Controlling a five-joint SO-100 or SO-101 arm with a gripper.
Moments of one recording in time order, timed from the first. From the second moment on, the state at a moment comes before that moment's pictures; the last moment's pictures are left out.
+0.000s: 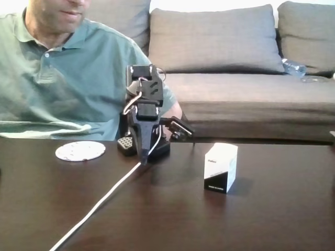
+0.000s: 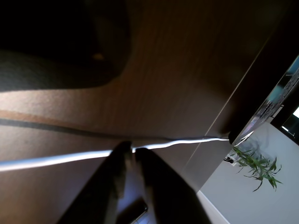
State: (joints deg) arm -7.2 189.0 172.5 67.2 -13.6
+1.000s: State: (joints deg) arm -7.3 180.3 138.9 76.2 -13.4
